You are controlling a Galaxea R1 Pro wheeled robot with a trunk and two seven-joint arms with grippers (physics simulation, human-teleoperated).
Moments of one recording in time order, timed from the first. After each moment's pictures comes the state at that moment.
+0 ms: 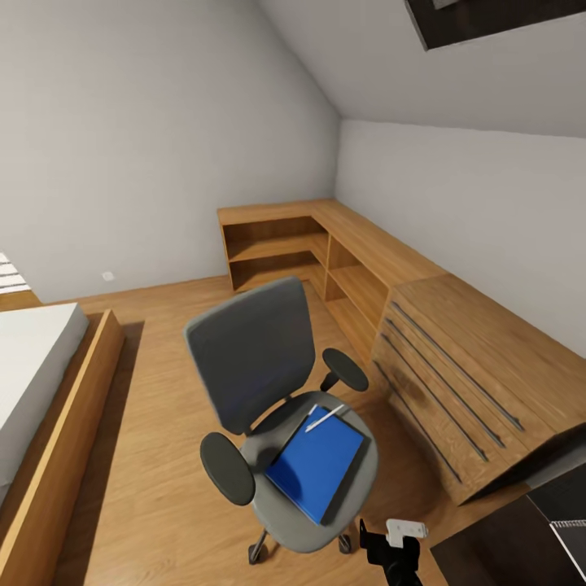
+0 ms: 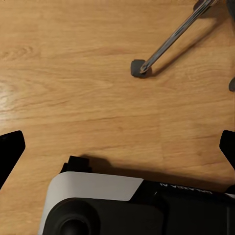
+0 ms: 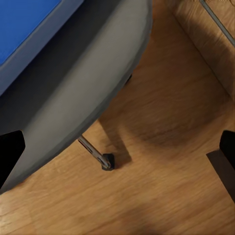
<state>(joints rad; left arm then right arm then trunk) -0.28 0.03 -0.65 -0.02 0.92 -0.41 -0.17 -0.51 0.08 0.39 0.02 -0.43 -0.56 -0.12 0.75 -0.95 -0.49</state>
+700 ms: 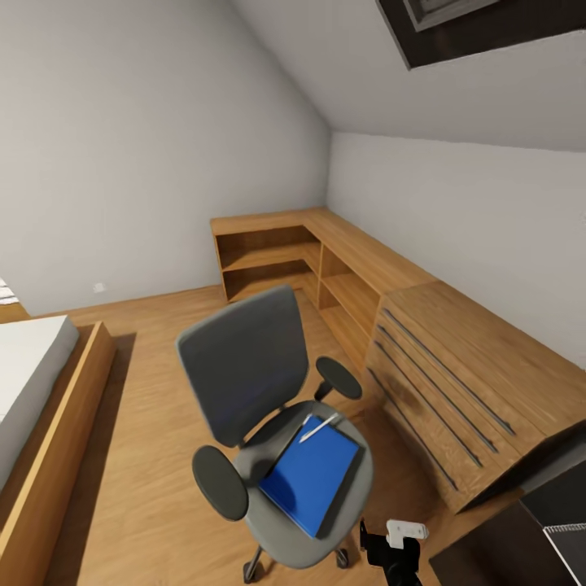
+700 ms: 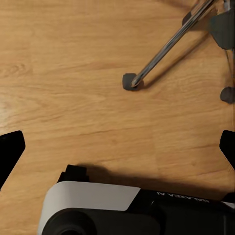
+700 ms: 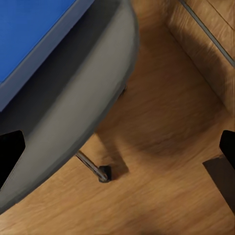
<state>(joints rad) -0.28 0.03 -0.64 -0.02 0.92 -0.41 -0.17 -0.51 0.08 0.39 0.02 -0.43 -0.56 -0.12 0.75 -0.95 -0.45</state>
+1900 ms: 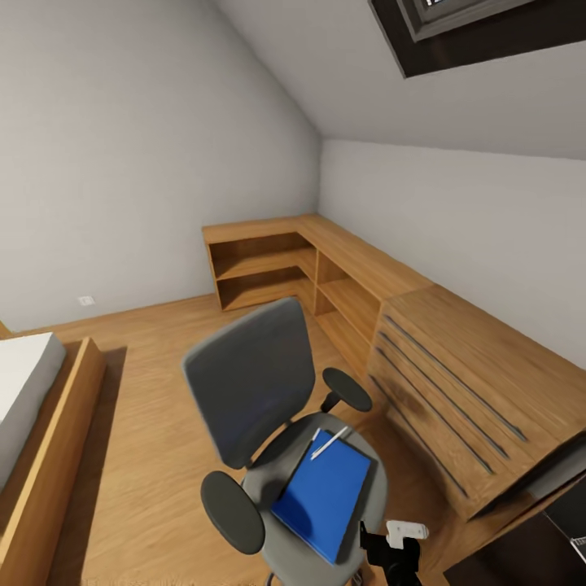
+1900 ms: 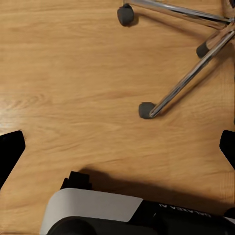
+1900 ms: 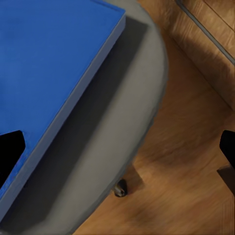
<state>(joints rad) -0.28 0.04 -0.64 -0.02 0.97 -0.41 -0.16 -0.51 0.08 0.39 0.02 -0.44 -0.56 -0.13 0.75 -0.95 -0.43</state>
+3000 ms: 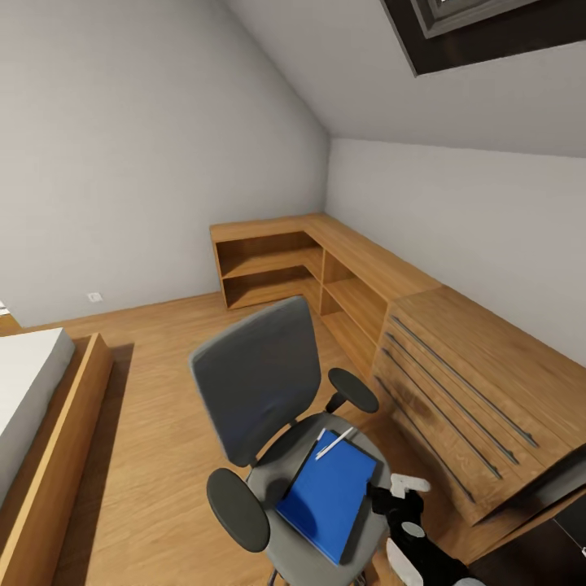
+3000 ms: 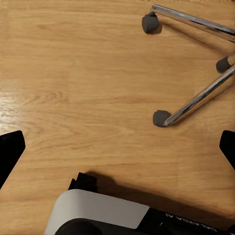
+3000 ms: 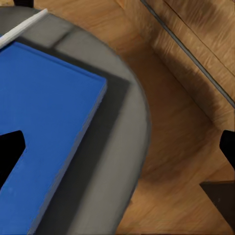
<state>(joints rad) -0.28 0.06 -0.64 -0.02 1.05 -0.41 -0.17 -0.51 0.00 0.37 -0.35 -0.43 -0.20 -0.30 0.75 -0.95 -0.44</state>
